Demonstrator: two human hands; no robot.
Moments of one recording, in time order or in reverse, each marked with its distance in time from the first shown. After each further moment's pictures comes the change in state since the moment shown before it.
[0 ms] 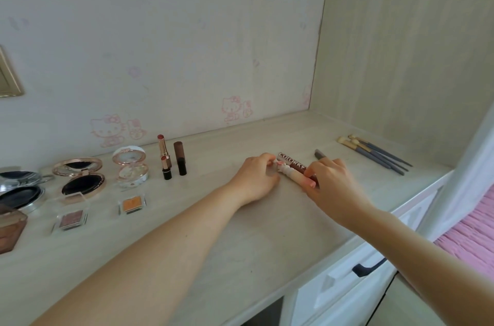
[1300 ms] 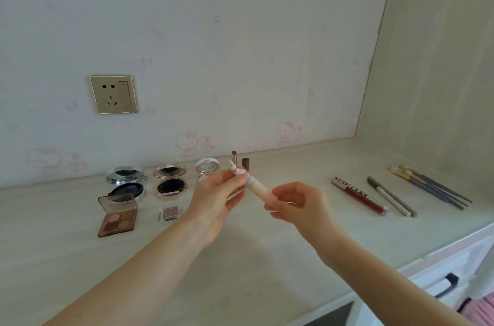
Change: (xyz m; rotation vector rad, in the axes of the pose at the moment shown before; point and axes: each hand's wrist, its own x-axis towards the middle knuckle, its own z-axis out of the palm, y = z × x) left_hand -0.150 -0.046 -0.133 -1.160 0.343 -0.227; right_hand -0.006 -0.166 0.002 1.352 -0.049 0.241
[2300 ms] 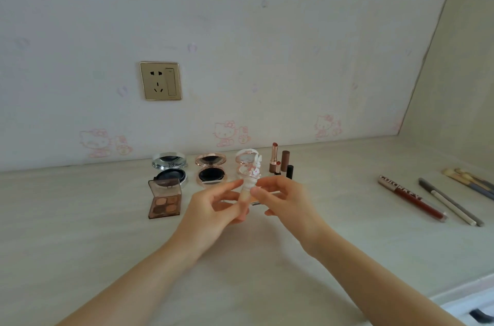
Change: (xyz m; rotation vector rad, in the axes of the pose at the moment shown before) left_hand -0.045 0.004 -0.084 0.428 0.062 0.154; right_hand 0.009 0.002 0.094 -0.118 -0.222 -0.016
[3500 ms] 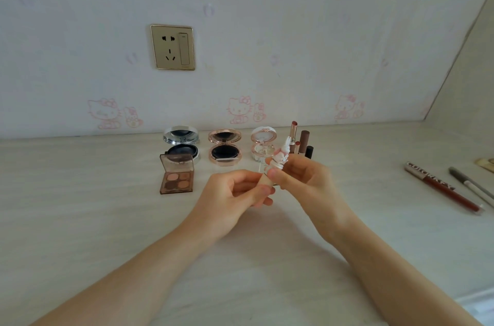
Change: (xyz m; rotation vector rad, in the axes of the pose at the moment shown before) left_hand -0.001 -0.011 -0.006 -0.017 -0.102 0.040; right_hand 0.004 0.010 0.006 0.110 -0.072 -0.208
